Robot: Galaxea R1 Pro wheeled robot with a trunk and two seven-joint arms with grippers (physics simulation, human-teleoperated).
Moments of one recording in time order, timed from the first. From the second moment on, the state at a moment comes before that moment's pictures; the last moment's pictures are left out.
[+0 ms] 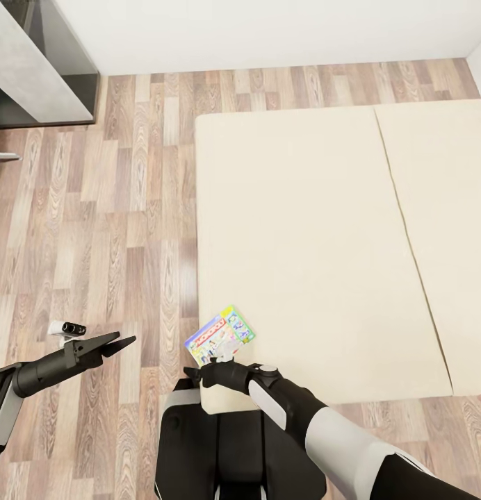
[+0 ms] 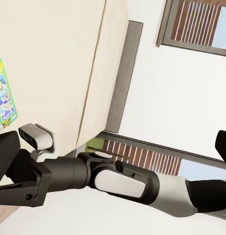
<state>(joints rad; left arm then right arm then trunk) -0.45 0.31 0.37 -1.22 0.34 1.01 -1.57 -0.80 0.17 0.83 -0.54 -0.77 0.14 0.36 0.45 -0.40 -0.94</state>
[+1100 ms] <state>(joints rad) -0.45 0.31 0.37 -1.22 0.33 1.01 -1.57 -0.80 0.17 0.83 -0.54 -0.77 0.14 0.36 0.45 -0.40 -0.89</state>
